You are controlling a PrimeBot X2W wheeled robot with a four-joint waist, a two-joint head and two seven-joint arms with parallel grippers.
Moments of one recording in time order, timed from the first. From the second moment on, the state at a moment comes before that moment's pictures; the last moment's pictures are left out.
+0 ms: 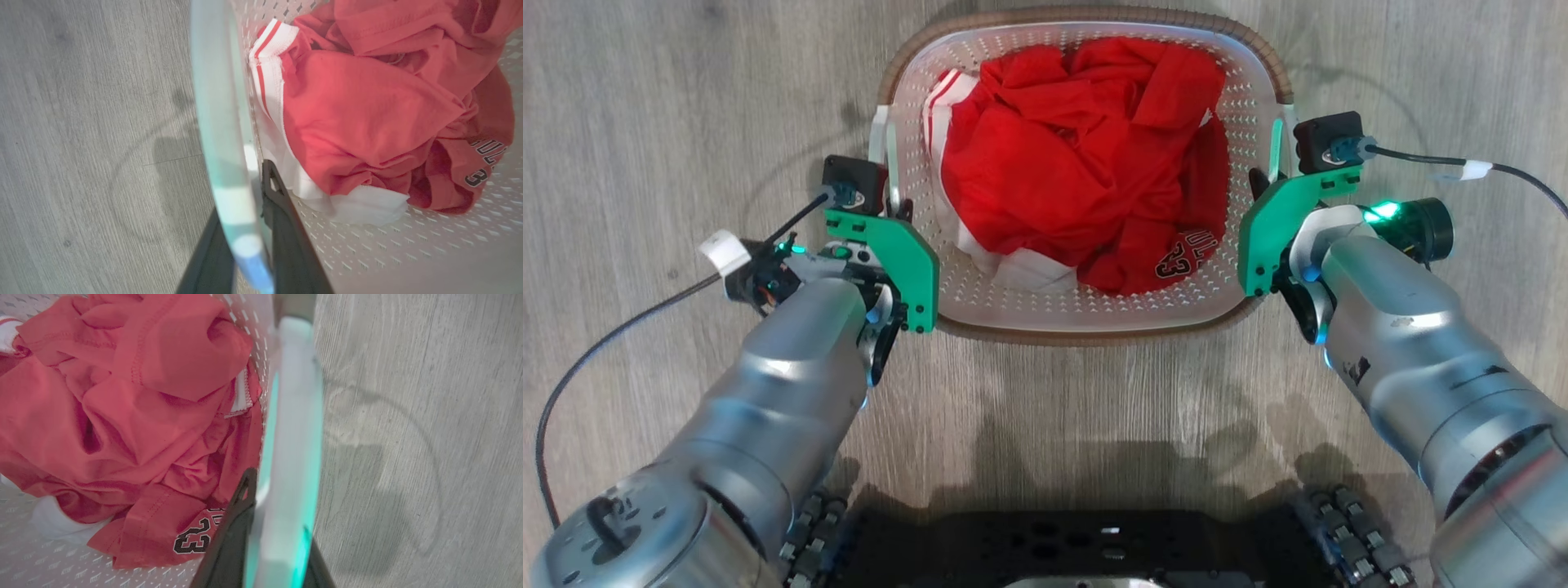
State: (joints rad) left arm -0.96 0.03 -1.15 1.24 -1.00 0.02 -0.19; right arm -1.04 -0.07 0.96 1.30 0.89 0.12 -0.16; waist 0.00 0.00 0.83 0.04
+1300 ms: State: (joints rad) left arm -1.00 0.03 -1.21 1.22 -1.07 0.04 -0.20; right arm -1.06 -0.07 0.80 1.30 0.73 0.12 -0.16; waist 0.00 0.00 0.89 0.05
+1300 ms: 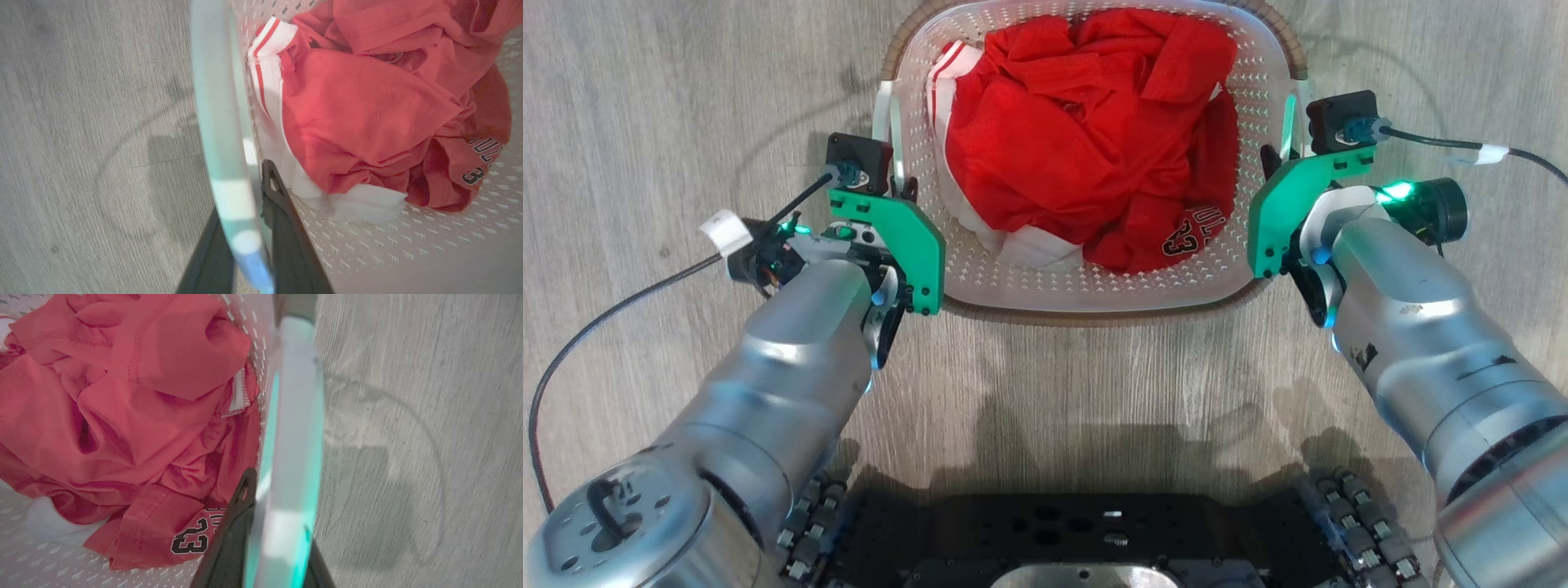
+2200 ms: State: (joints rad) left arm -1.00 0.03 -1.25 1.24 -1.11 0.04 -0.22; right arm -1.05 -0.07 0.78 1.30 0.69 0.12 -0.18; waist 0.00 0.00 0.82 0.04
